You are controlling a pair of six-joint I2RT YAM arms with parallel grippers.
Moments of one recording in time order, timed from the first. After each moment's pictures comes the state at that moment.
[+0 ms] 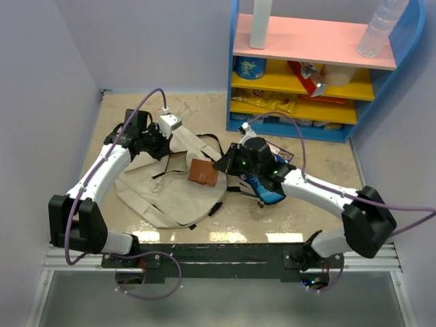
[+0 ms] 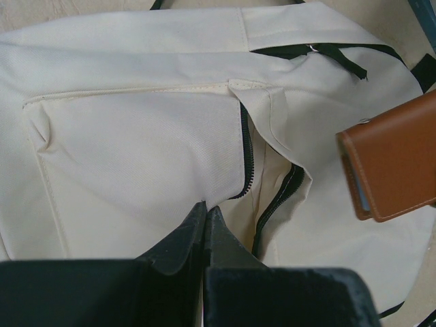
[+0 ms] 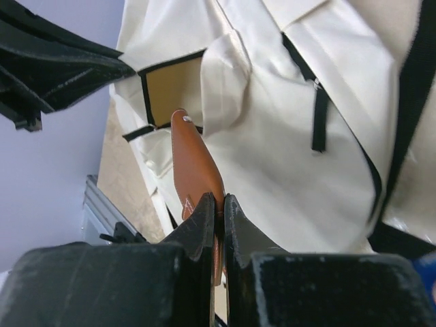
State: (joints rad) left arm -0.17 1.40 1.11 -0.59 0.42 0.45; right arm 0.74 1.37 0.85 0.07 -0.11 0.83
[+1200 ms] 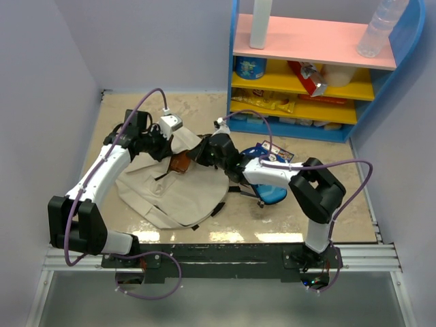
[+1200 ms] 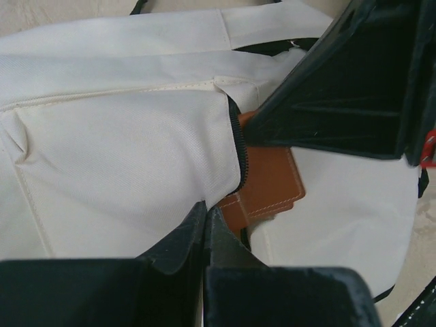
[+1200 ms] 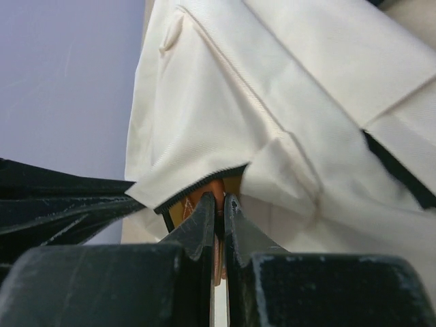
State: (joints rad) left arm -0.17 1.39 1.11 -0.61 0.47 0.46; right arm 0.84 1.84 1.14 0.31 0.07 1.00
